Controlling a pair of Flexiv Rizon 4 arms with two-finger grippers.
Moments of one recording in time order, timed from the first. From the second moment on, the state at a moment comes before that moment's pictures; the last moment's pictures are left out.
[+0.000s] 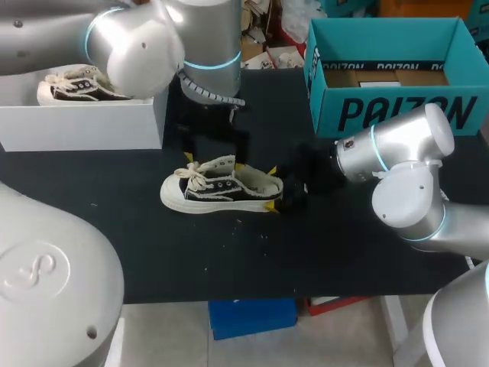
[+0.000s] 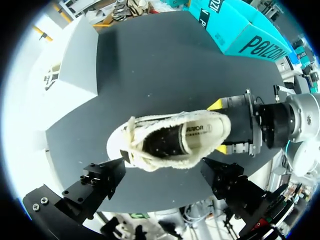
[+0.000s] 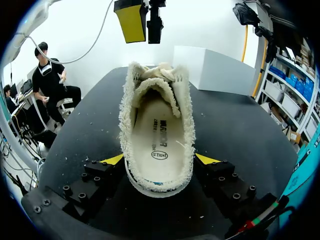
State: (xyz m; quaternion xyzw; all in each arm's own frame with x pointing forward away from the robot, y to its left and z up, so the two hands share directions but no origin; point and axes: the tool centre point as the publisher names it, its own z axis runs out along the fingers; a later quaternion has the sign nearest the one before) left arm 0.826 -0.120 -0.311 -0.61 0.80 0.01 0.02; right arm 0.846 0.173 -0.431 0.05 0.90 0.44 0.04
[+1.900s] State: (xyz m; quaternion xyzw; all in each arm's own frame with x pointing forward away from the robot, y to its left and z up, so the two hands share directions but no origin) left arm 0.839 -0.136 -0.368 -0.62 0.76 0.16 0.10; right arm 0.846 0.173 -0.431 0.05 0.90 0.44 0.04
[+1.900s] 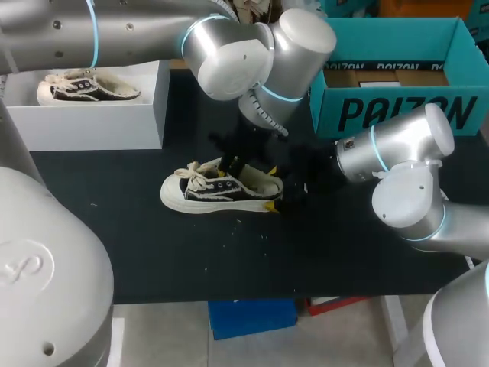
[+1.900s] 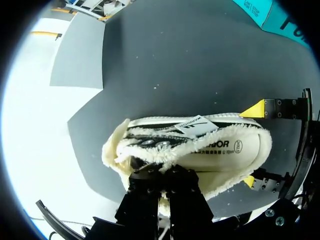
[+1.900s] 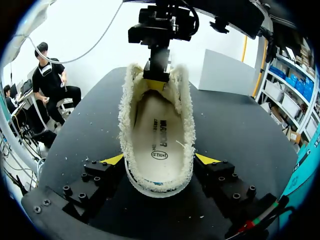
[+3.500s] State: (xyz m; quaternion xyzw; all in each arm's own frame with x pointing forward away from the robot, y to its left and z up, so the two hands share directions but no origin) left arm 0.860 -0.071 -0.327 -0.70 0.70 -0.08 0.05; right arm 0.847 0.174 -0.430 0.05 0.90 0.44 0.04
